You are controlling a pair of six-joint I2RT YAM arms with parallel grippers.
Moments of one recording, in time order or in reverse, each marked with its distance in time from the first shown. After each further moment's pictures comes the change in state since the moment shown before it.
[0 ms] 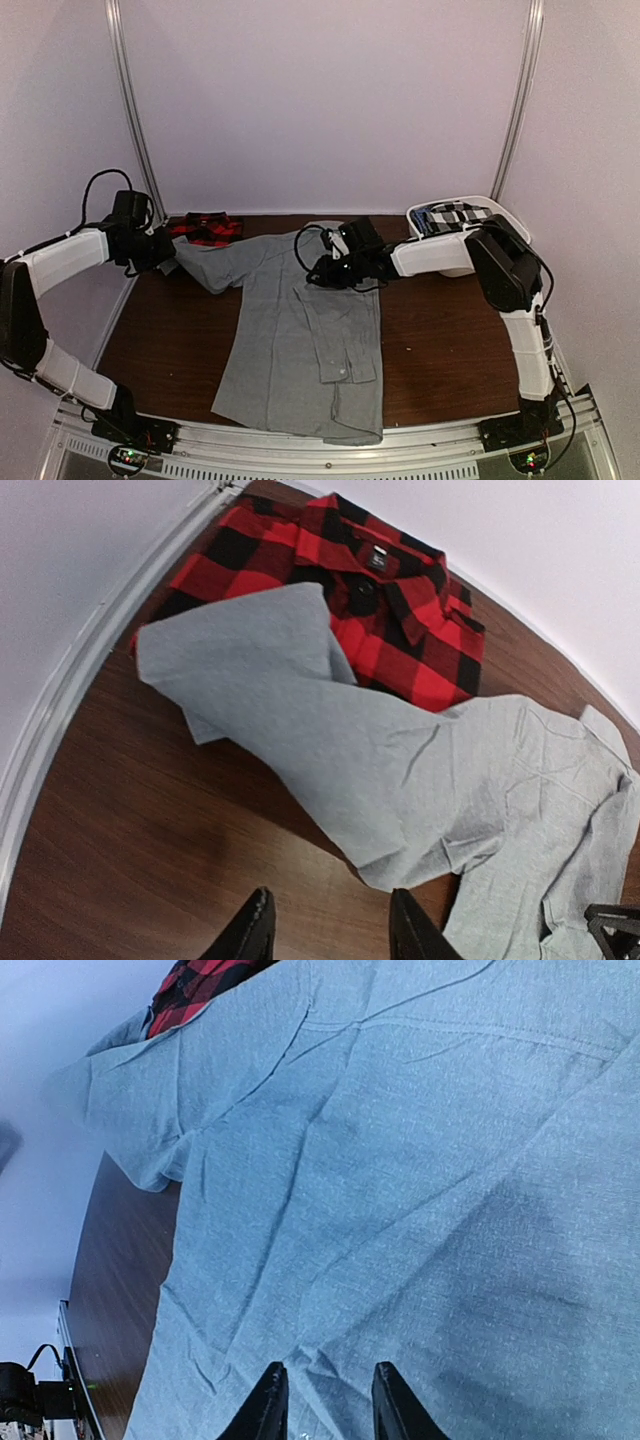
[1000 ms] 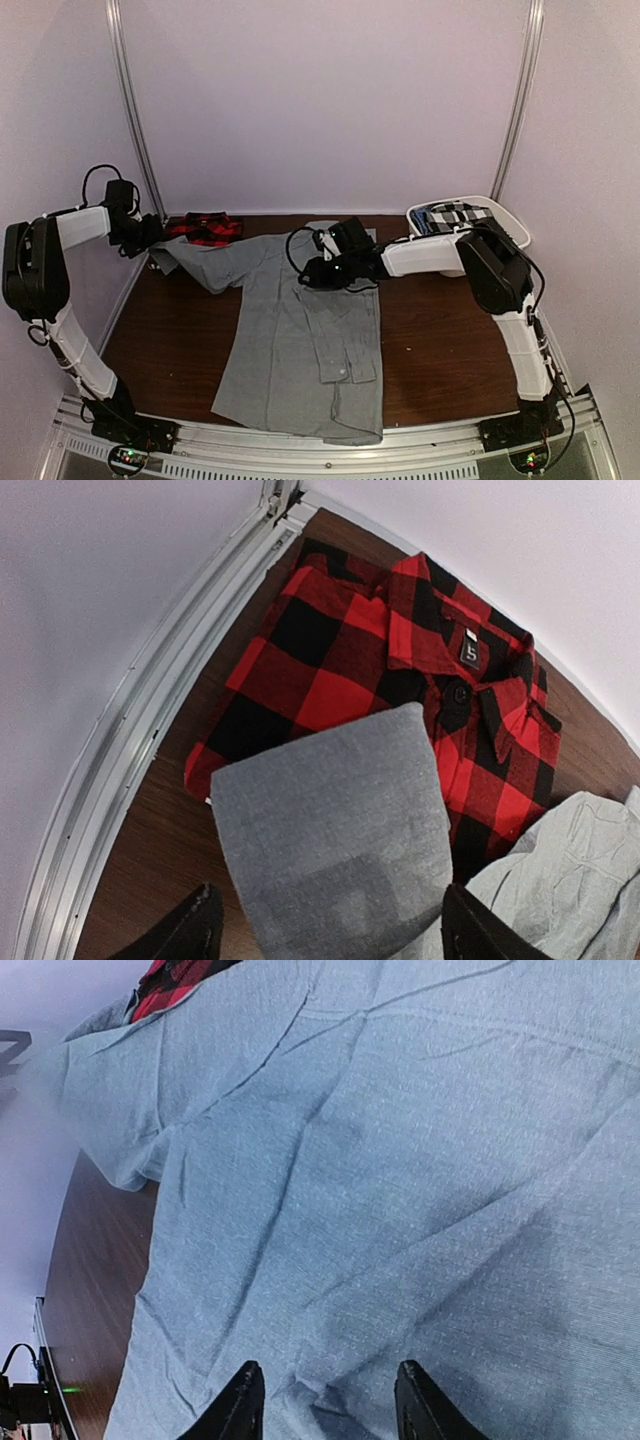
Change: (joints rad) left arm 0.243 0.318 0.265 0.018 0.092 0.121; right arm 0.028 0.103 0.111 -0.039 0.040 -0.027
